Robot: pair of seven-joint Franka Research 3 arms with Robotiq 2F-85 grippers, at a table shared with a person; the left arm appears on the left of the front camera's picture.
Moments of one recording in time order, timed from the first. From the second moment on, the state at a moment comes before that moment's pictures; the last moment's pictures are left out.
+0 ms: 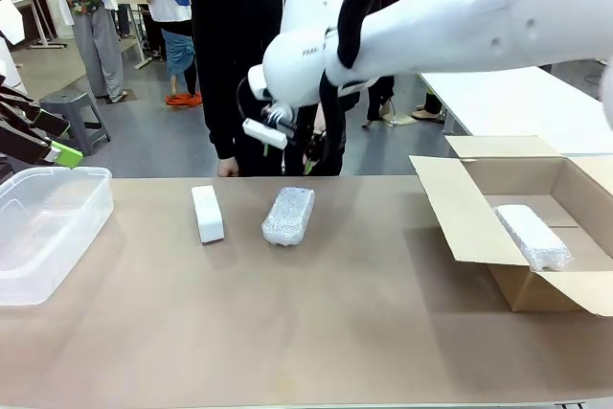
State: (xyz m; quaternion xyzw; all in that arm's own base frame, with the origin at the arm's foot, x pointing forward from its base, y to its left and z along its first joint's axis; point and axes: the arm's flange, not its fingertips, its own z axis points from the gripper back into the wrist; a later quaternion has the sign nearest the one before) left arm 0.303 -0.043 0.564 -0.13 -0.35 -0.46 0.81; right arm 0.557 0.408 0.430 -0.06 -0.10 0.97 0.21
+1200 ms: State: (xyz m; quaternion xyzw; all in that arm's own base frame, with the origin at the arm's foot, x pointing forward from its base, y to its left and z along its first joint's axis) left arm 0.303 -0.043 0.564 -0.13 -0.35 -0.46 0.81; right arm 0.560 0.406 0.361 -0.02 -0.03 0.99 0.11
